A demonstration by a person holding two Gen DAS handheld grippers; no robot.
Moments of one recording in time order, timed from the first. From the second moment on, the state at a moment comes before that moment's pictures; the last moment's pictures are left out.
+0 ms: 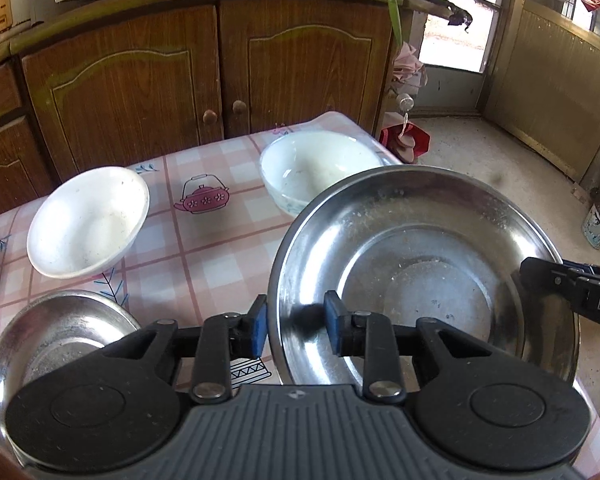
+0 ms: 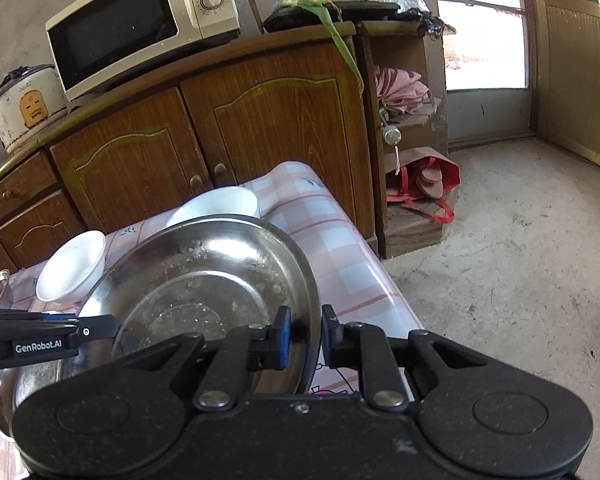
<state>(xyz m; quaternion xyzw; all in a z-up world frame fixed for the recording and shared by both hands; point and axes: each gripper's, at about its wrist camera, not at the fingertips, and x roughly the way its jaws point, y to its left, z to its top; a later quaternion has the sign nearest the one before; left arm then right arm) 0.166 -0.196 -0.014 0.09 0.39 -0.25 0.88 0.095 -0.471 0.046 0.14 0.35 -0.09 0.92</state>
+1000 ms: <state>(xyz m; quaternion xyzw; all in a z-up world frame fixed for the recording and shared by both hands) 0.102 -0.161 0.059 0.08 0.31 -0.24 0.92 0.038 -0.437 0.140 0.11 0.27 -0.09 0.95</state>
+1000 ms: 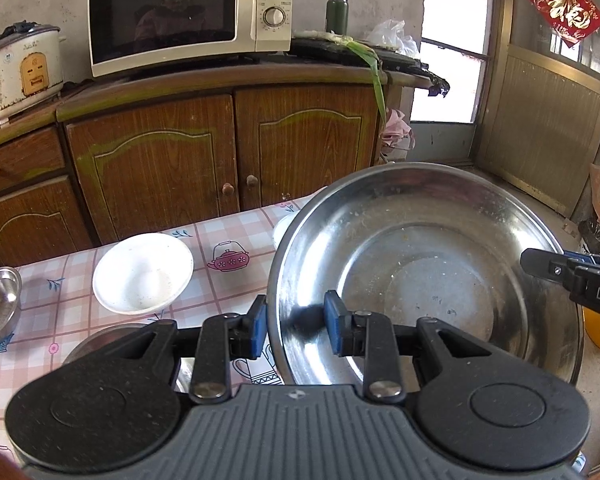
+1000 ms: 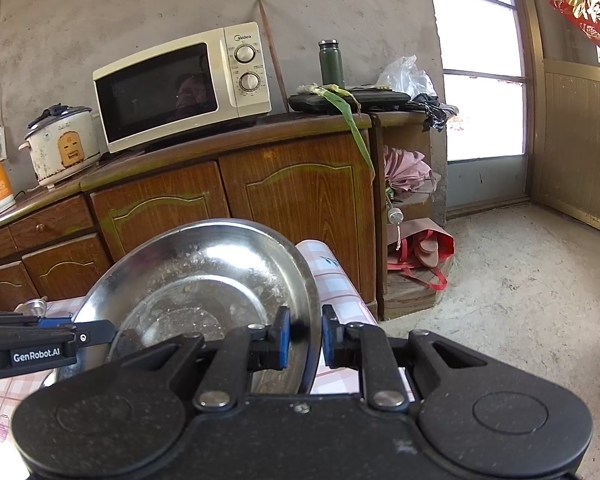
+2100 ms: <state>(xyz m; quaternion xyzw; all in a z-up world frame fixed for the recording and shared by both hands) 0.070 -0.101 0.074 0.06 0.27 -0.20 0.94 0.024 -0.377 0.163 0.09 0.25 -0.05 0.96</state>
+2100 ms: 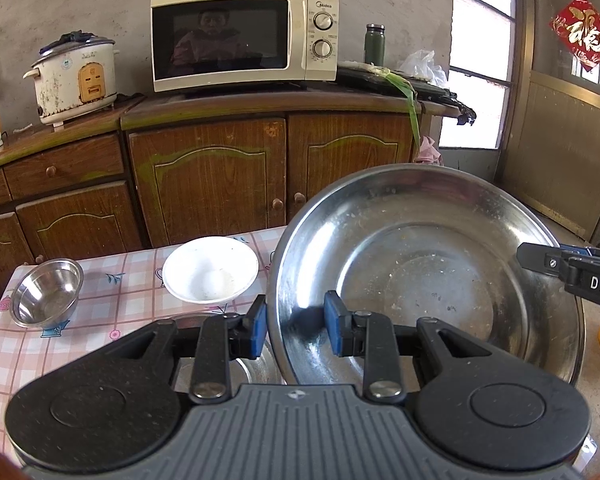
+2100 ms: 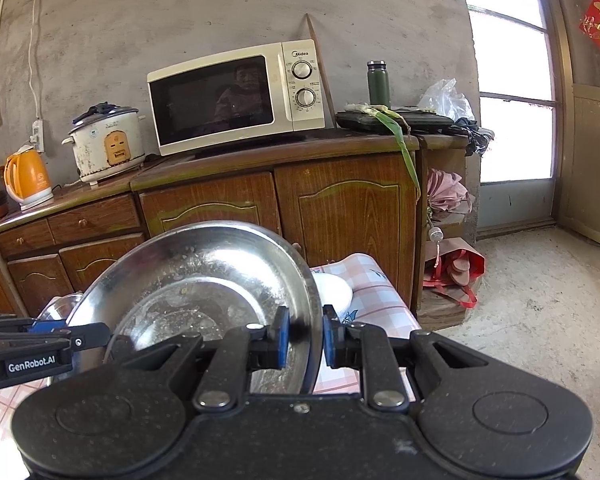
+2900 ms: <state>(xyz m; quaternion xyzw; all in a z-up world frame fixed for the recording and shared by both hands) 0.057 -0.064 0.064 0.05 0.28 -0.18 0.94 0.014 -0.342 0.156 0.08 0.26 -0.03 0.96</state>
